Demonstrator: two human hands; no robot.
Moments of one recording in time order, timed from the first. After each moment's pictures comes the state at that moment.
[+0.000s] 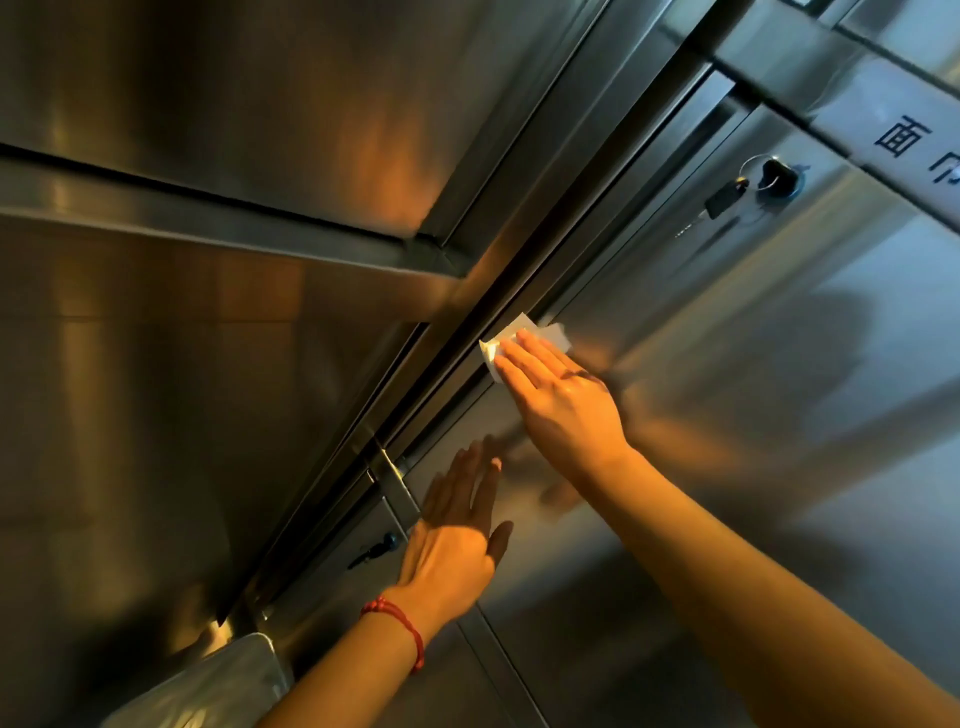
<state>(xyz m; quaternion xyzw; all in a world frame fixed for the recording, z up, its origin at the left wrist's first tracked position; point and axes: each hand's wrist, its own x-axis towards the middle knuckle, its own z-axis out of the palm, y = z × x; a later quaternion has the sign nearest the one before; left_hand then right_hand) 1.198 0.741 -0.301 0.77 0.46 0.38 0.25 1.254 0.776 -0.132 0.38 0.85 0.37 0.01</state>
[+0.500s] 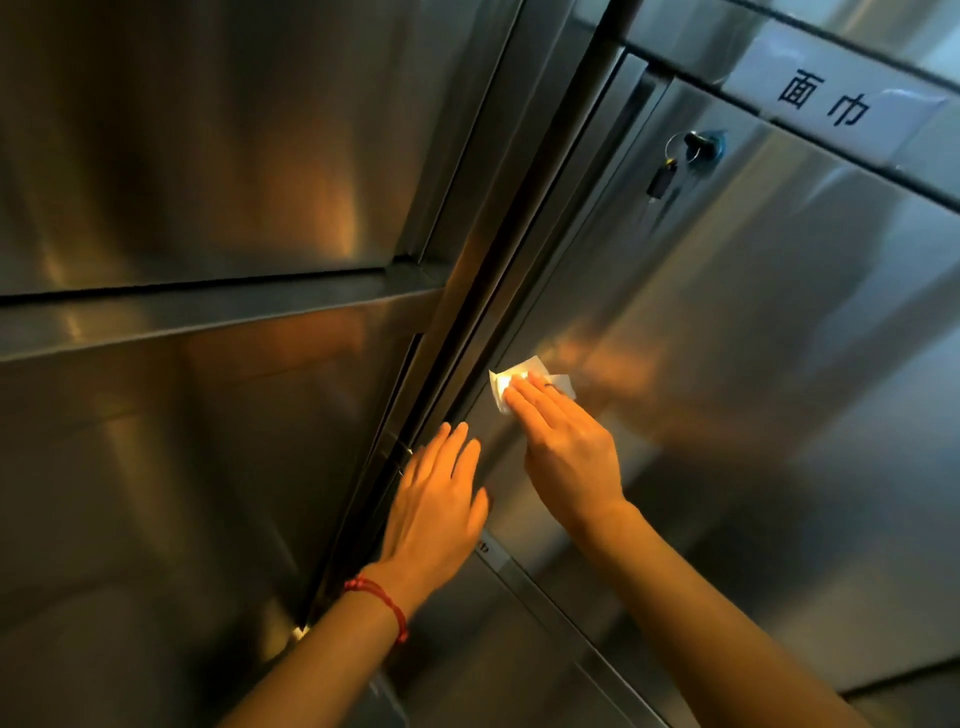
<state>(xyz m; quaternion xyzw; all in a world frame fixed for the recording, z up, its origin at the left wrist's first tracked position) 1.129 0.733 -0.271 0.79 0.46 0.37 0.17 1.244 0.723 -0.168 0.49 0.79 0.32 -0.19</state>
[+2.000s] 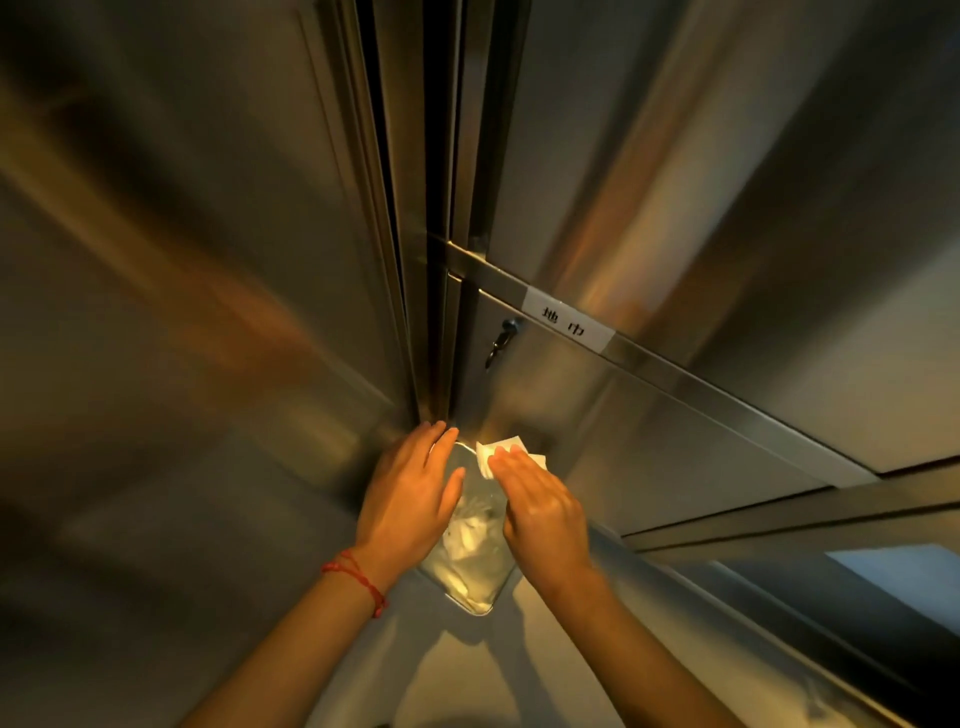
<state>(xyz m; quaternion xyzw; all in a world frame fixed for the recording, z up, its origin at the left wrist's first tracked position) 1.048 0.688 -0.444 0.87 0.43 0.19 0.16 1.183 0.613 -0.453 0.72 0.66 0.00 -0.22</state>
